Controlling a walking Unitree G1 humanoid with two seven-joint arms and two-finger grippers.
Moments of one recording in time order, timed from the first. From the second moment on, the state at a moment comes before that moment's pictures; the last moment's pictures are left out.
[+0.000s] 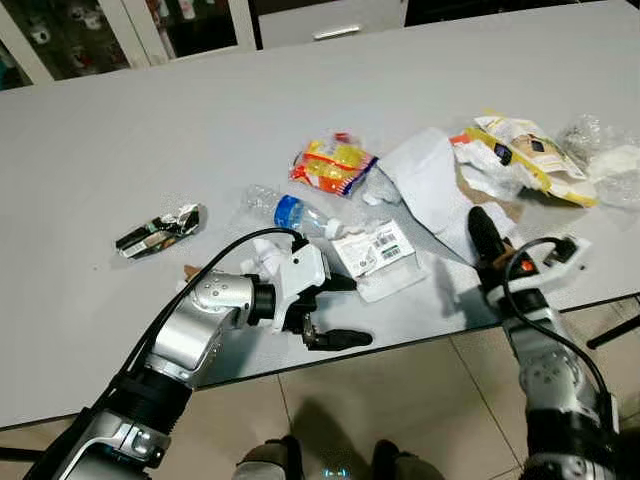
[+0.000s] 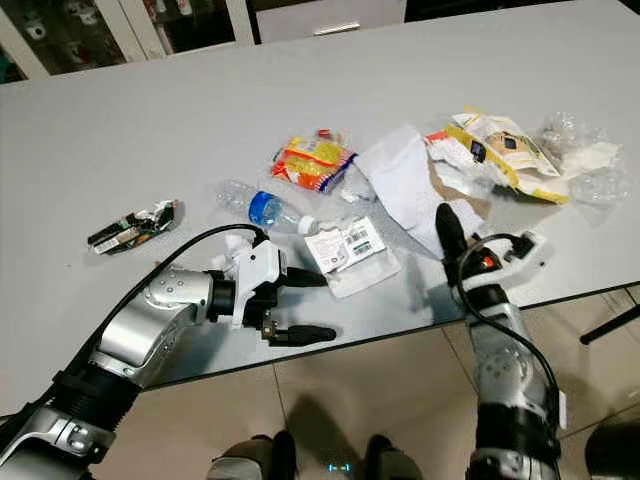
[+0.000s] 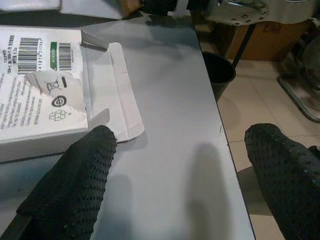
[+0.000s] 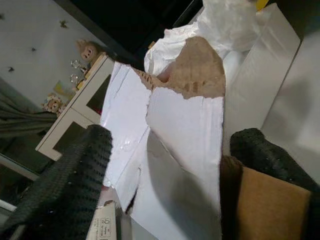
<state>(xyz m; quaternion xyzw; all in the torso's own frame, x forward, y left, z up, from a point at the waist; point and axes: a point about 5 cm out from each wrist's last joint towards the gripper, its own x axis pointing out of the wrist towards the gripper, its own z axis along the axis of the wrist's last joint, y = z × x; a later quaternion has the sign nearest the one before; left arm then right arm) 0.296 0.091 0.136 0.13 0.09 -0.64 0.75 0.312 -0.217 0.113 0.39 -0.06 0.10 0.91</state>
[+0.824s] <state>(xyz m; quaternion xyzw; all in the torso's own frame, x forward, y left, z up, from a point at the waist) 0.295 0.092 0.135 0.13 0.10 -0.64 0.75 0.315 -0.213 0.104 0.38 -0.07 0.12 0.91</state>
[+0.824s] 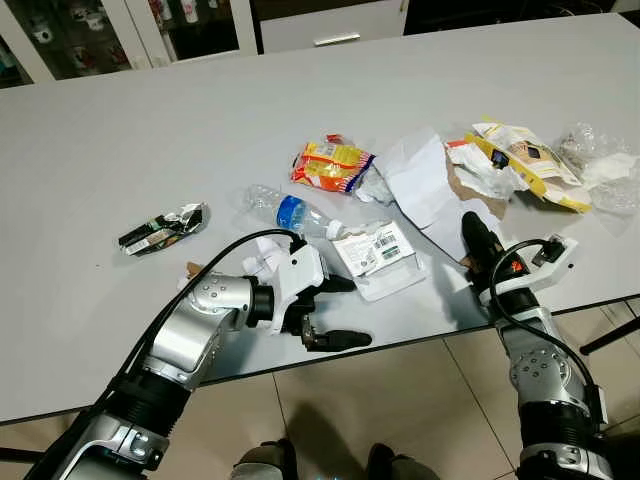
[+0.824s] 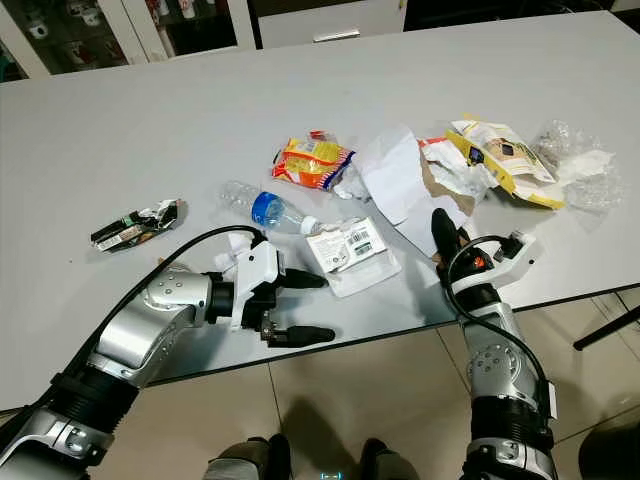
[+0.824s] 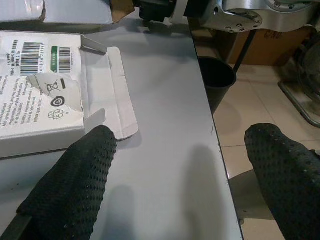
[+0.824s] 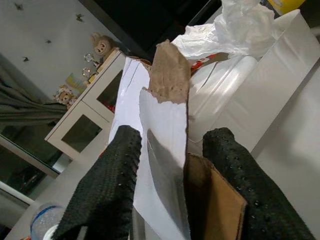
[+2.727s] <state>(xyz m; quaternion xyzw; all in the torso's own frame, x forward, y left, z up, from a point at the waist) 0.316 0.060 0.135 0.06 0.03 -0.53 0.84 0.267 -0.176 0.213 0.06 -0.18 0.08 0.98</state>
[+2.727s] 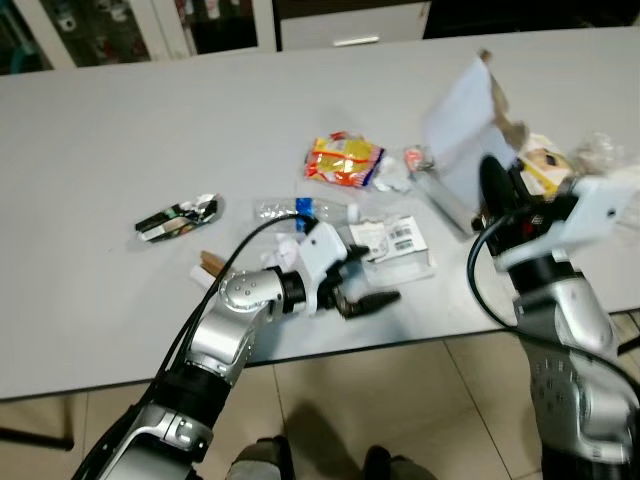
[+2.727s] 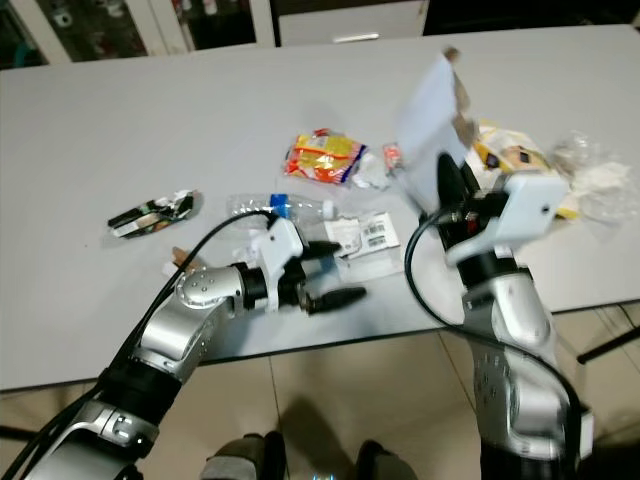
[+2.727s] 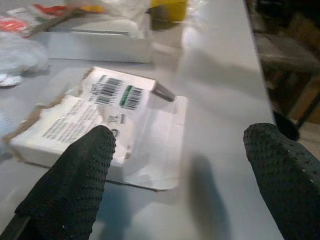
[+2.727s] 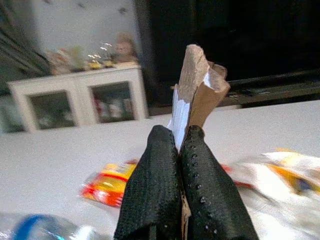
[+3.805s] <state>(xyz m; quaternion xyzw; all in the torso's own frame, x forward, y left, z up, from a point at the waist) 0.346 0.076 0.148 0.08 -0.04 -0.36 0.93 0.237 -0.189 0.216 -0.06 -0.16 -0.03 0.98</state>
